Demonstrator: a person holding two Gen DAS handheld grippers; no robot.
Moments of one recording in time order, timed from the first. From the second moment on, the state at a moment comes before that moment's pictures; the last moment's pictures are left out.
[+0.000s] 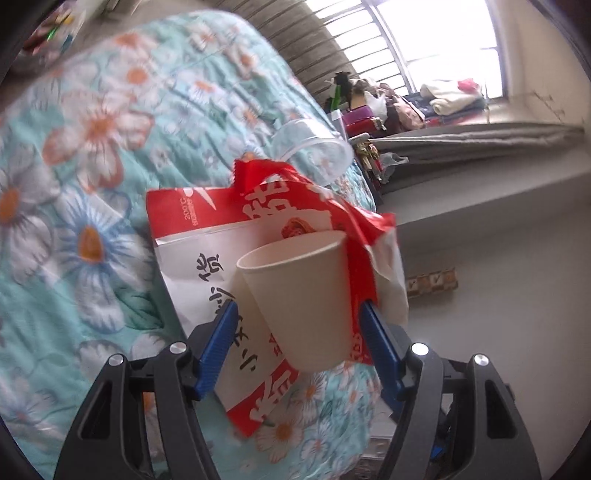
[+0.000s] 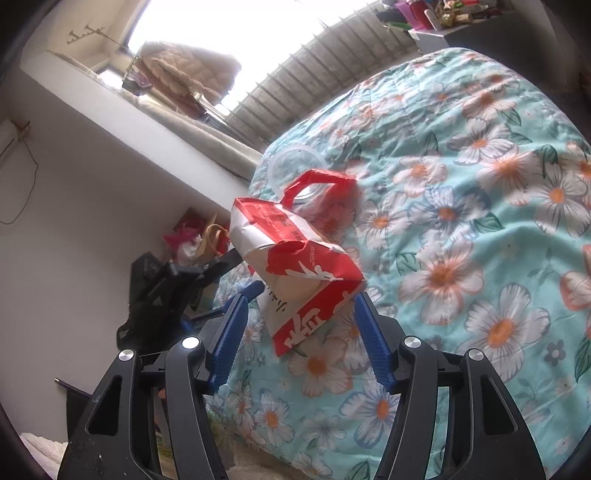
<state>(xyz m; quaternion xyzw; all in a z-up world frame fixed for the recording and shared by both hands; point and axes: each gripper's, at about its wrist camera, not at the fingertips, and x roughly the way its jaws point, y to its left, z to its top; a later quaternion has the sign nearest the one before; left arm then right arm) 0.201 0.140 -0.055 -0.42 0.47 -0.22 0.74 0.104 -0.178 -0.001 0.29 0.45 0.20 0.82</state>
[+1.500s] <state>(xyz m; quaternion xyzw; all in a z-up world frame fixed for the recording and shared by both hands) 0.113 0.132 -0.004 -0.21 0.36 -0.21 0.88 0.248 -0.192 -0.104 0.64 0.48 0.19 0.57</state>
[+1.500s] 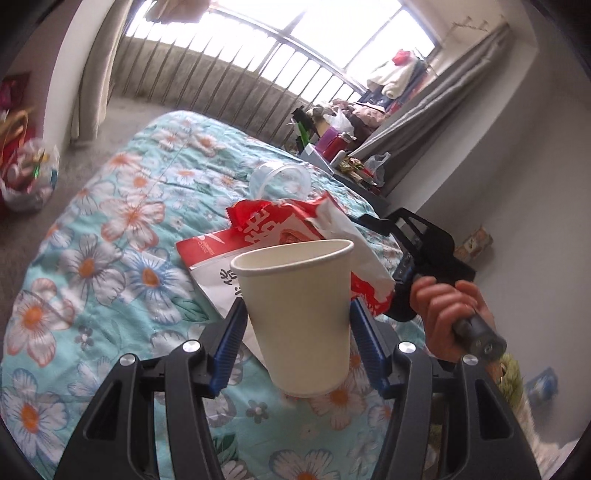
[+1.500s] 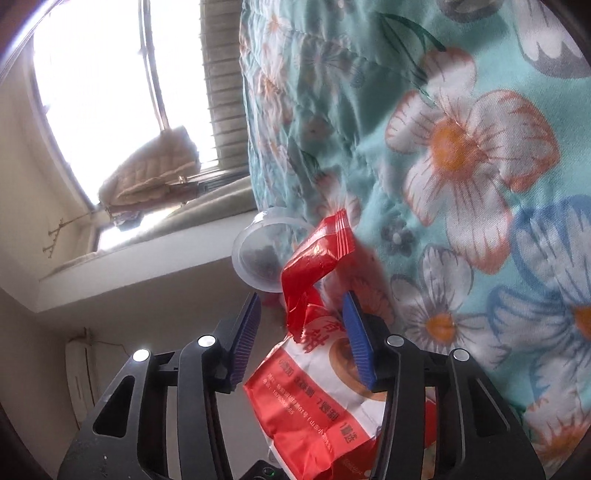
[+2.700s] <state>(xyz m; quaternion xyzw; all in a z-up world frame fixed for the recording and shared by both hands) 0.069 0.098 0.014 -0.12 0.32 -0.28 0.90 0.231 -0.227 -0.111 0.70 0.43 0.22 0.53</state>
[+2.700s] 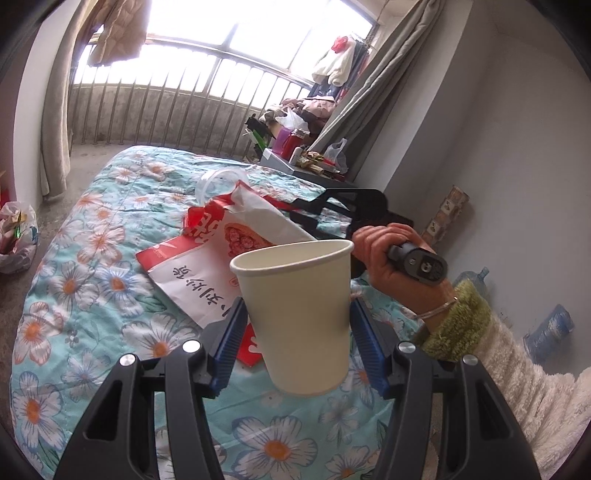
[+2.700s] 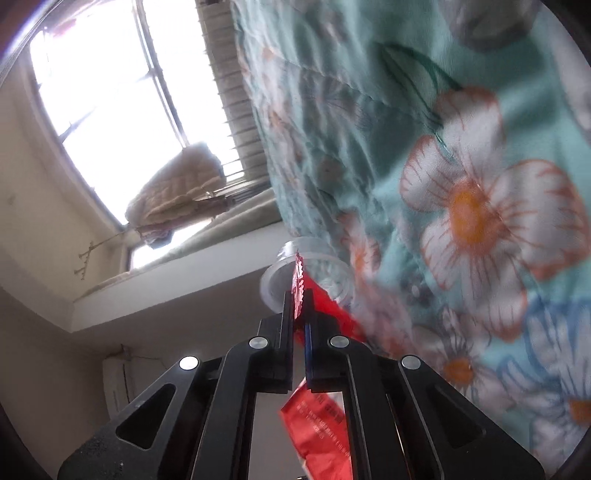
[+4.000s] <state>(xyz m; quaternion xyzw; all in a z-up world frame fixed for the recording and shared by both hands) 0.089 -0.017 0.016 -0.04 0.35 -0.36 0.87 0.026 -0.377 -0.075 0.71 0.23 0.22 0.63</state>
